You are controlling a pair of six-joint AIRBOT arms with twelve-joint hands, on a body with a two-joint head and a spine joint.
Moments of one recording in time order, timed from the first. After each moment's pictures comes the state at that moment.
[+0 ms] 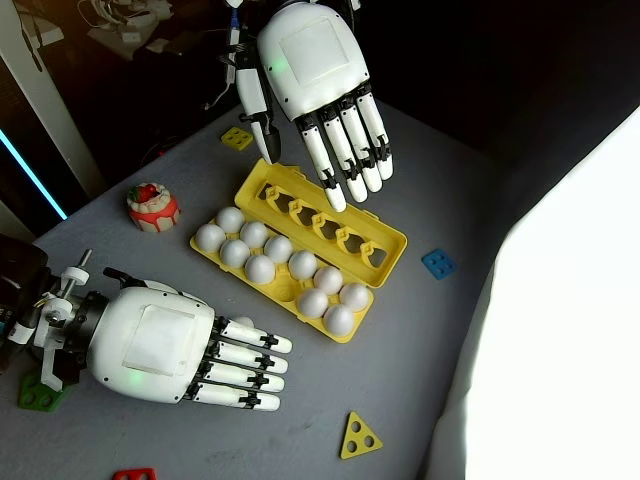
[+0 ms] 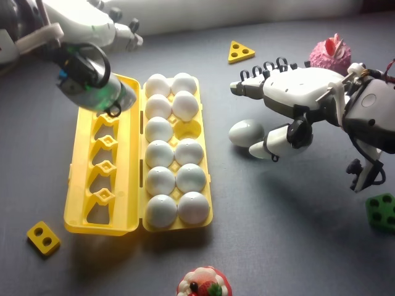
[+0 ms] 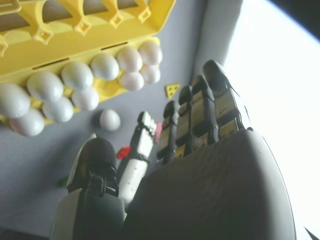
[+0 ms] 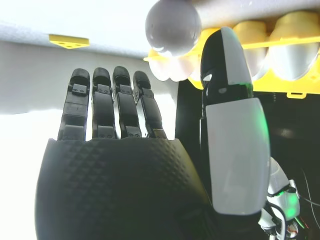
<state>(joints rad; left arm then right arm) 0.01 -0.87 0.79 0.78 0.76 0.51 -0.43 -1.28 1.16 1.14 0.40 -1.82</state>
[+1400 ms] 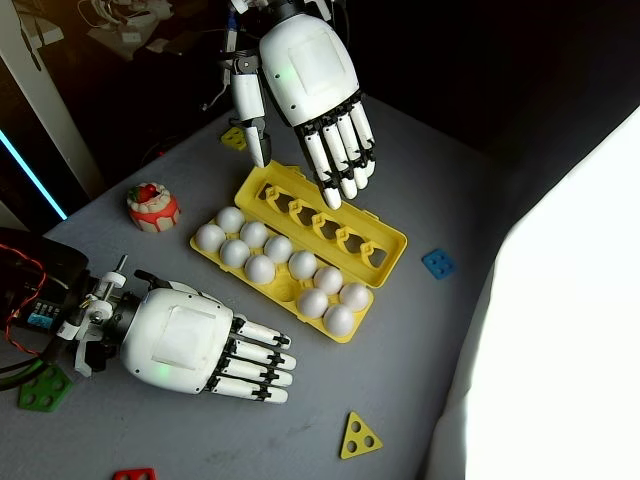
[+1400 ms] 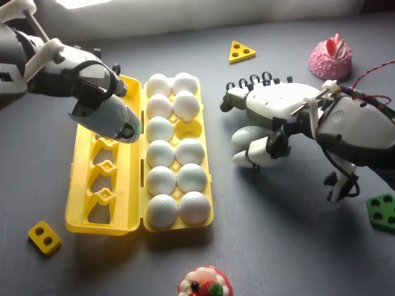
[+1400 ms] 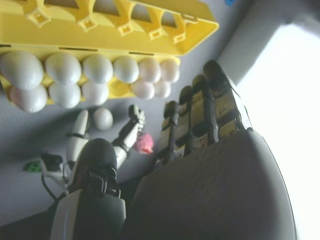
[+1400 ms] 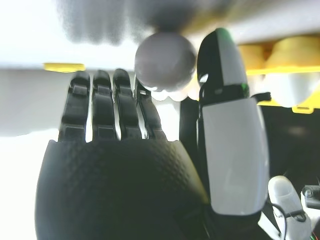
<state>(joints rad) 0.07 -0.89 0.78 0.69 0.96 0.12 -0.46 -1.39 1.24 1.16 0.45 -1.79</state>
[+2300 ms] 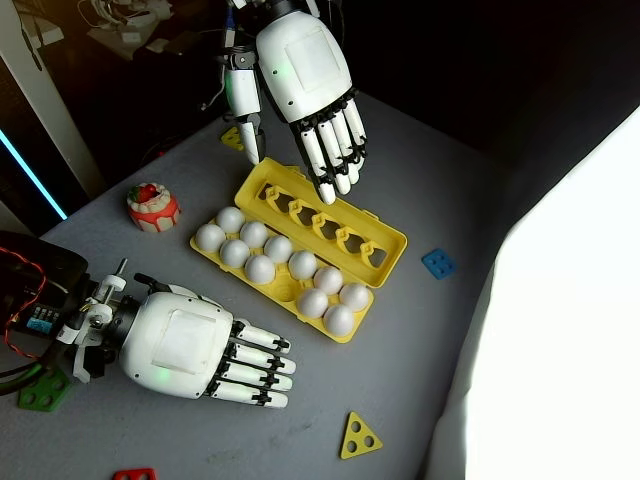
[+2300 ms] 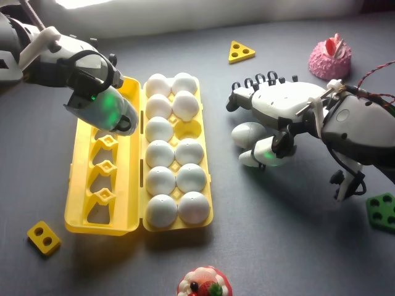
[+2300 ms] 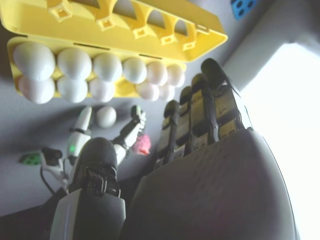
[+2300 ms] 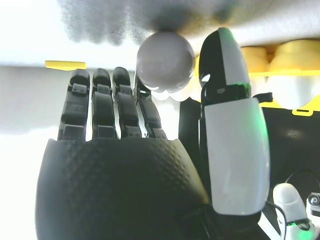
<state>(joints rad) 0.02 -0.89 0.77 0.69 0.99 0.16 -0.46 -1.38 1.25 1.16 0.44 -1.81</state>
